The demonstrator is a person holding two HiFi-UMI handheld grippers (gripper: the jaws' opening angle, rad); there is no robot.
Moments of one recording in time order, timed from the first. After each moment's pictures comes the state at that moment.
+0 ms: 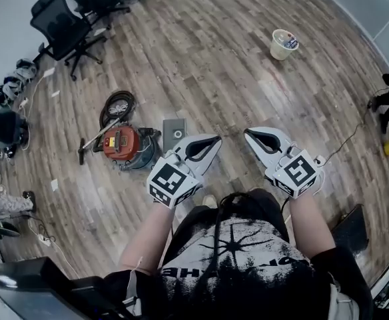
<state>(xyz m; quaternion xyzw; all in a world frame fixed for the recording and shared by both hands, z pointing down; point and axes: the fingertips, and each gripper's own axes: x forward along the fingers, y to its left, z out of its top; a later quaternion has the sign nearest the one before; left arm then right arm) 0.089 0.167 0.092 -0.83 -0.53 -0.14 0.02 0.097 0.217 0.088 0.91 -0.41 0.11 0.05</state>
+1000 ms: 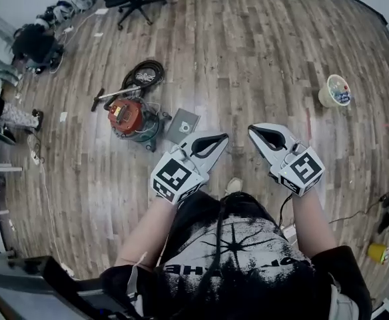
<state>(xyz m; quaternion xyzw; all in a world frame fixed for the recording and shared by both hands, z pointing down) 0.283 0.279 0.128 -0.92 -0.34 -0.17 -0.01 0.313 0.311 0.121 0.78 -0.62 0.10 0.02</state>
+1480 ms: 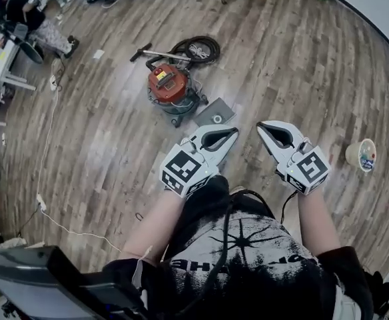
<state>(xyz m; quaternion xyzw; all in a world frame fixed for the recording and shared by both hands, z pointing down) 0.277 0.115 0.132 -0.98 -0.14 -0.15 -0.07 0.312 0.133 0.125 0.63 -0.77 0.10 0.07</state>
